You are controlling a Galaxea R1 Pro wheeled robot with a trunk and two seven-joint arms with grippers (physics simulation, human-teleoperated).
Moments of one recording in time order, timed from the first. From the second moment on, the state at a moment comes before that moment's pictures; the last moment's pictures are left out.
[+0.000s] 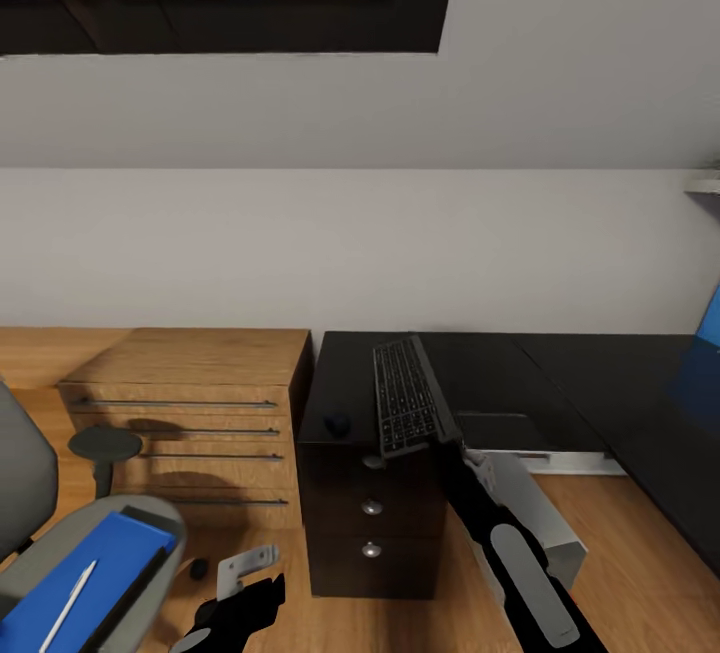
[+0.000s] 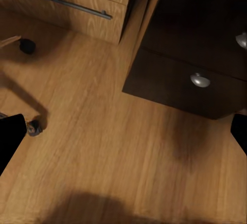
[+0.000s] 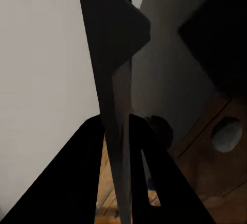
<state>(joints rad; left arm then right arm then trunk) 0.06 -0.08 -0.20 -1.52 0.40 0.57 0.50 -0.29 0.02 0.17 -1.23 -1.31 0.11 -0.01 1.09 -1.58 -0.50</state>
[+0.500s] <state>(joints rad) 0.06 -0.08 -0.20 -1.52 0.40 0.57 0.50 -0.25 0.01 0.16 -1.28 -1.31 0.12 -0.01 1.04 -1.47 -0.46</state>
